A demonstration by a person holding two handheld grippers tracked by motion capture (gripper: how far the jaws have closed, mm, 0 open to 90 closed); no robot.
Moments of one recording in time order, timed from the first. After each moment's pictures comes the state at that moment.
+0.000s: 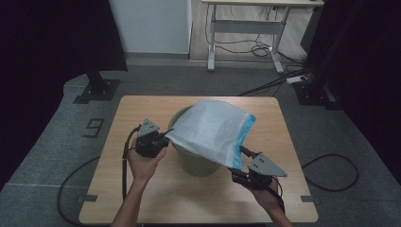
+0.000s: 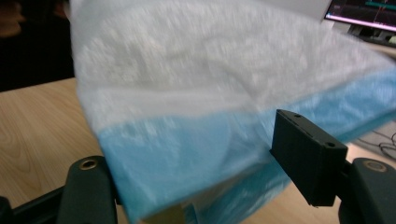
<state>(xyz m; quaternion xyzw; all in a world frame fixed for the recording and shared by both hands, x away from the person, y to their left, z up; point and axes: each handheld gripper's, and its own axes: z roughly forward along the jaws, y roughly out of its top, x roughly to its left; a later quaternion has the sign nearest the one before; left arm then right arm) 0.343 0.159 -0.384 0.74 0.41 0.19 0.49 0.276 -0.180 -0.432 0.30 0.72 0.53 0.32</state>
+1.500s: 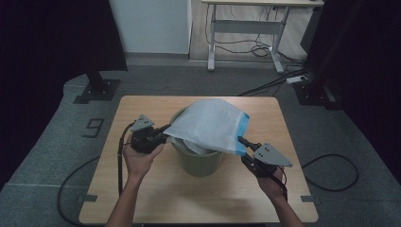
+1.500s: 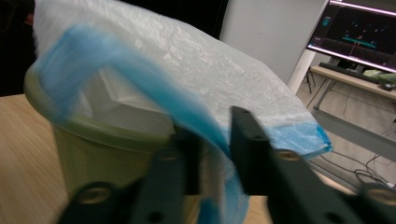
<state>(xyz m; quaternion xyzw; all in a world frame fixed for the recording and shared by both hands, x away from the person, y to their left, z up) 0.348 0.172 -0.374 0.74 0.39 0.17 0.52 0.299 -0.191 -0.409 0.27 0.71 0.55 0.36</state>
